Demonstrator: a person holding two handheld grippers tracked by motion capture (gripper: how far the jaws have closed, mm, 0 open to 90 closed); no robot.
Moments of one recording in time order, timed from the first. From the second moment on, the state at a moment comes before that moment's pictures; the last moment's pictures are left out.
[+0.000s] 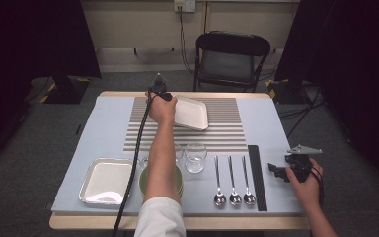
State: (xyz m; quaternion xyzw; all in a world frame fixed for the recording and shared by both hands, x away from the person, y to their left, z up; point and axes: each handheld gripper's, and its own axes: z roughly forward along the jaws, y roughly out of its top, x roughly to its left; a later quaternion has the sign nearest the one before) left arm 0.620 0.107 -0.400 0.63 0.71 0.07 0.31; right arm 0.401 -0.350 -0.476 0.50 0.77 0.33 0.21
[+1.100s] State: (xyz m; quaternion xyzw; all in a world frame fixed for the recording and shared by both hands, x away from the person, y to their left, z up) left arm 0.622 0.112 -0.406 0.64 0.71 0.07 0.30; right arm 0.401 -0.350 -0.476 0.50 0.77 0.33 0.21
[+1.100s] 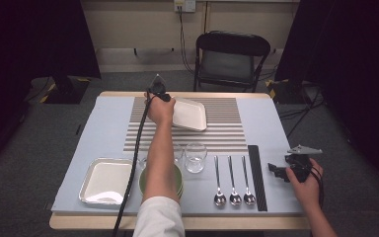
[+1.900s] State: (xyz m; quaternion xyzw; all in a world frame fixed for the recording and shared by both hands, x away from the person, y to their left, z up) left arm 0.624 0.111 -0.413 0.65 0.70 0.09 0.27; right arm 0.401 -0.350 -0.476 0.50 0.77 0.33 0.21
